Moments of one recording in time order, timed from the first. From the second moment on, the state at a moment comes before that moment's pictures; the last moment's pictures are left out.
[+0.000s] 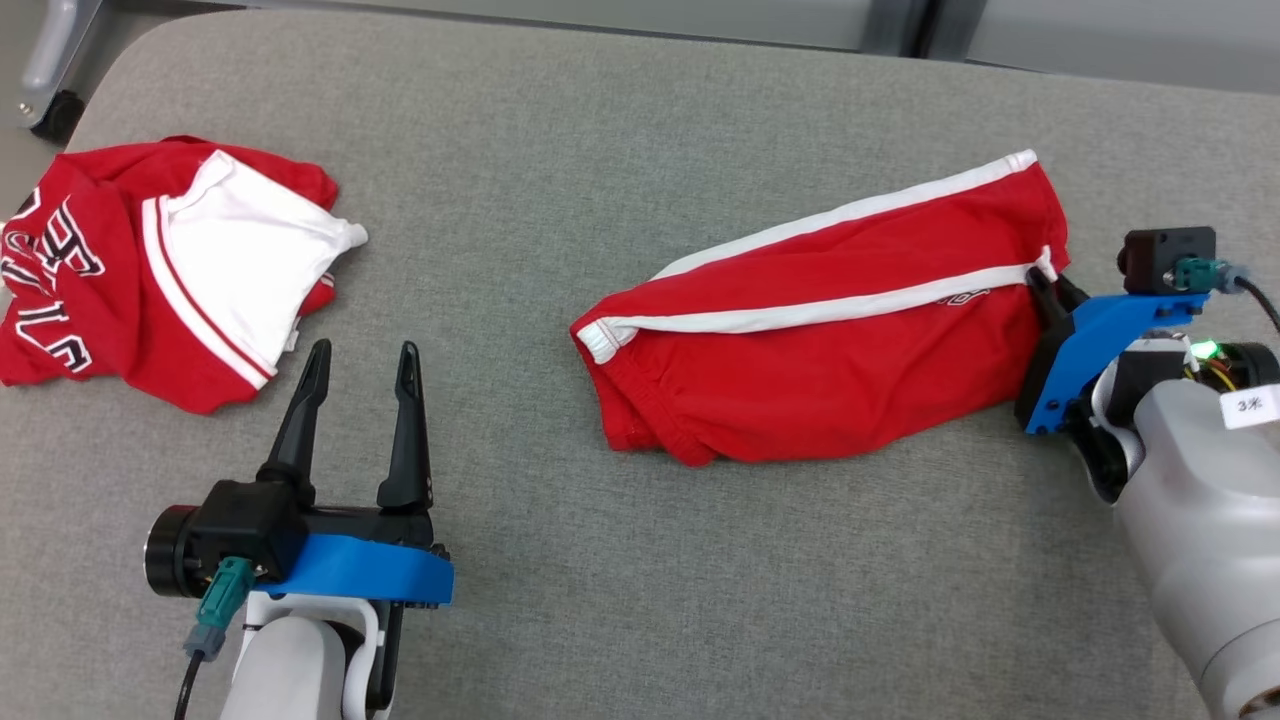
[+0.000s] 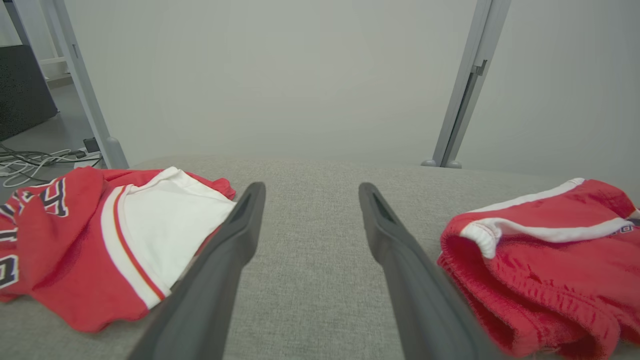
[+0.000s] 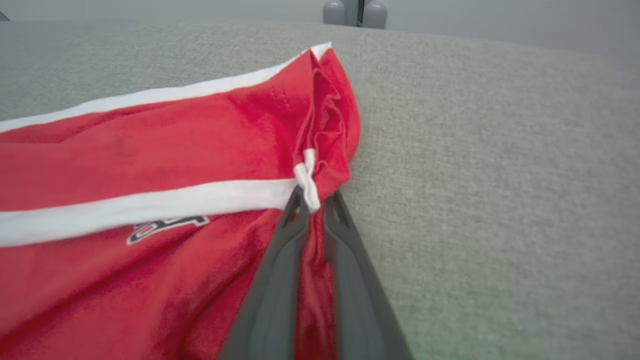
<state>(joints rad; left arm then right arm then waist) -0.21 0.05 -0.08 0.20 -0.16 -0.11 -0.26 -0.93 -0.24 0.24 1.26 0.34 0.13 -0.10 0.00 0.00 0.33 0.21</state>
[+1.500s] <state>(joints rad) -0.07 0.05 -0.02 0.22 -0.09 -0.12 -0.26 -0.56 -0.23 0.30 0.73 0.62 0.13 -0.20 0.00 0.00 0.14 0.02</state>
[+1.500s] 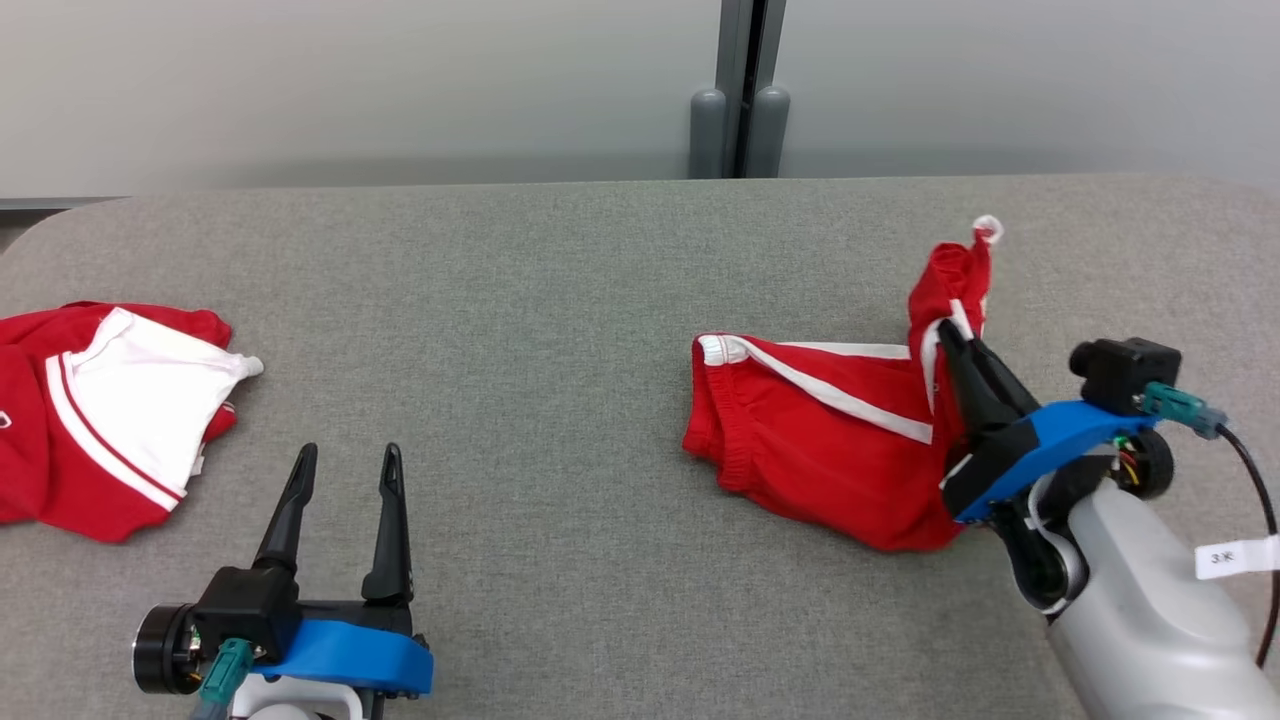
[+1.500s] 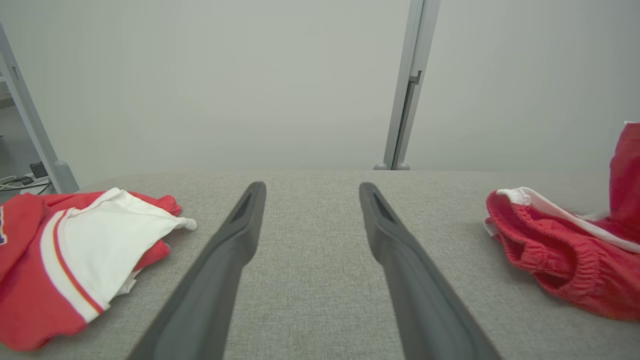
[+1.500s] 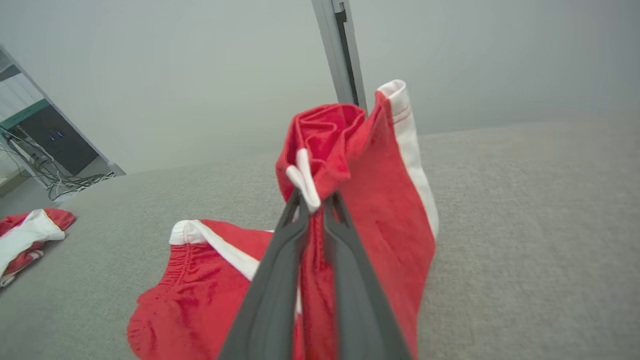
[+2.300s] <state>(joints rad) -0.08 0.05 -0.07 0.23 -0.11 -0.12 -0.26 -0.58 -0.05 0.43 0.78 0.61 0.13 -0.18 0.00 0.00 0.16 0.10</state>
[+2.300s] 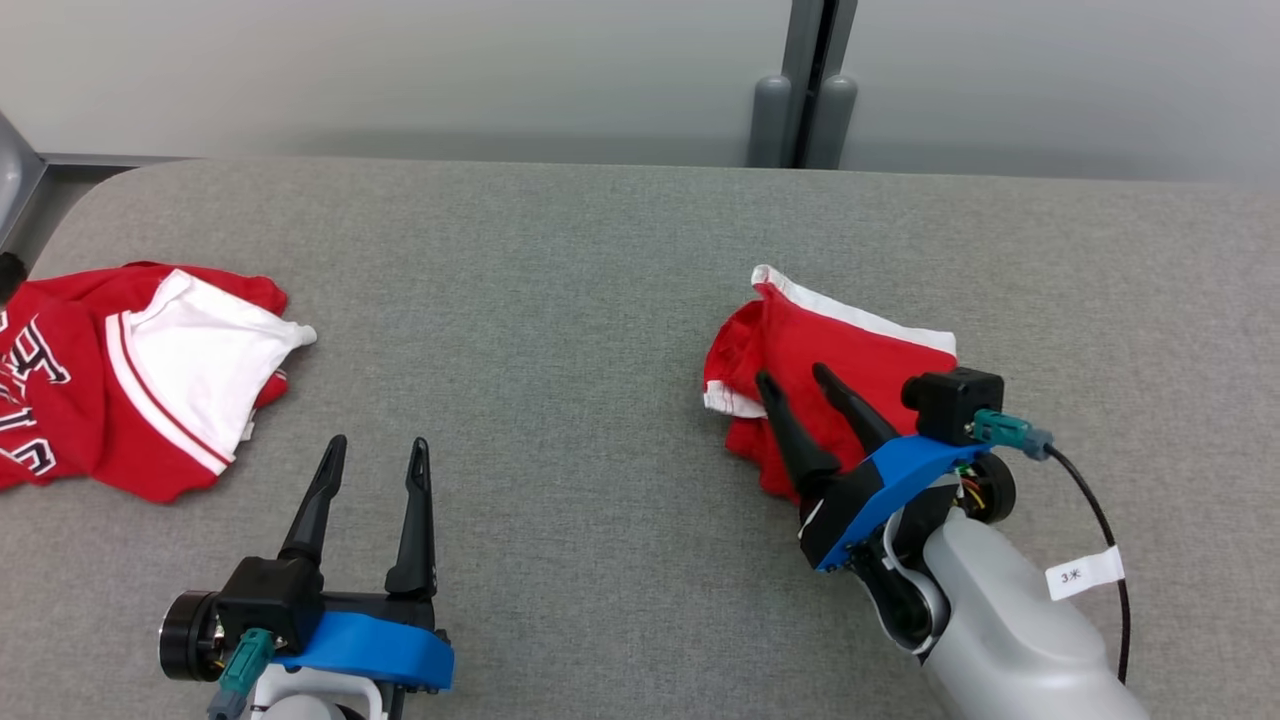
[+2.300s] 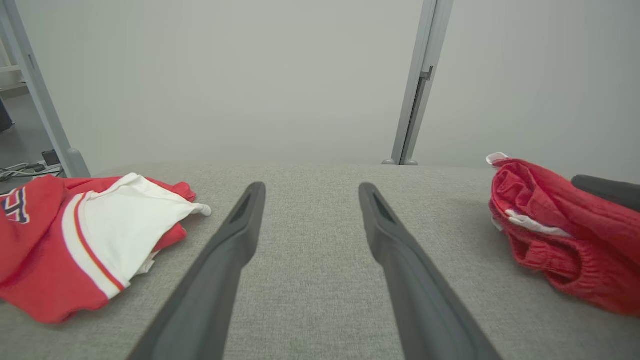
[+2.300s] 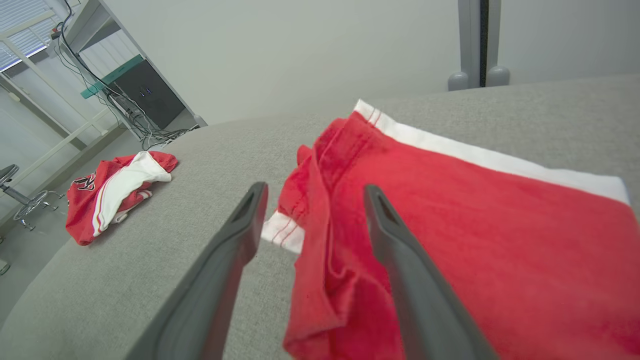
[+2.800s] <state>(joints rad) -0.08 0.05 -0.05 0.23 -0.11 -0.12 -0.26 -0.44 -0.18 0.34 0.57 0.59 0.13 -0.26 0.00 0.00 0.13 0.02</state>
